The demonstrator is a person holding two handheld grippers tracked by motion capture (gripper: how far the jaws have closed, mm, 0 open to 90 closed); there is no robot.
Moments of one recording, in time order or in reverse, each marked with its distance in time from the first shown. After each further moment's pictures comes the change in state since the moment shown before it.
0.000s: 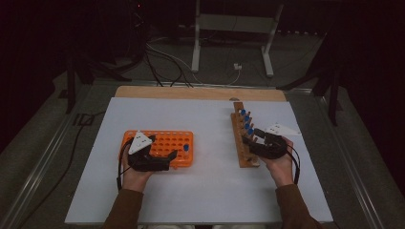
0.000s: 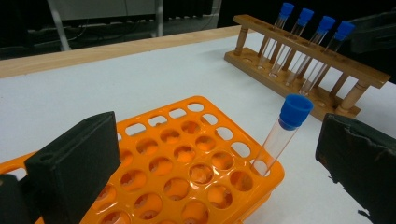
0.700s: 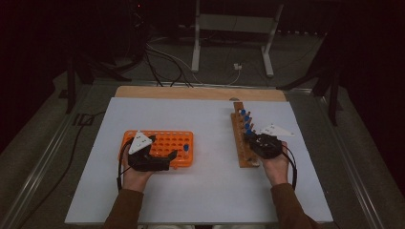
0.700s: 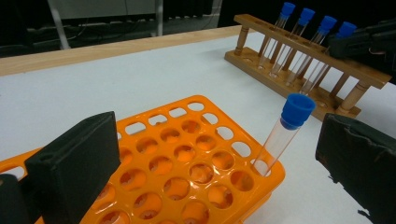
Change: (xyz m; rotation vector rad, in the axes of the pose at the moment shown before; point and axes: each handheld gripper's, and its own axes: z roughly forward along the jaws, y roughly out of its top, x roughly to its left) left arm 0.001 -0.001 0.001 0.000 -0.001 -0.007; right arm 0.002 -0.007 0.015 0.010 -0.048 -0.019
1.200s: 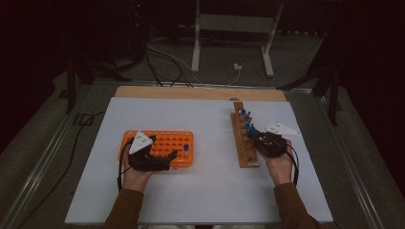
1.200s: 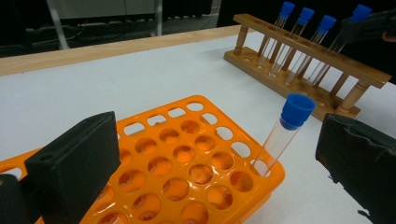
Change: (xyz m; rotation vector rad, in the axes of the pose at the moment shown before) left arm 0.000 0.000 0.001 0.001 -0.003 0.006; right arm -0.004 0.010 -0.016 -0.045 0.007 0.009
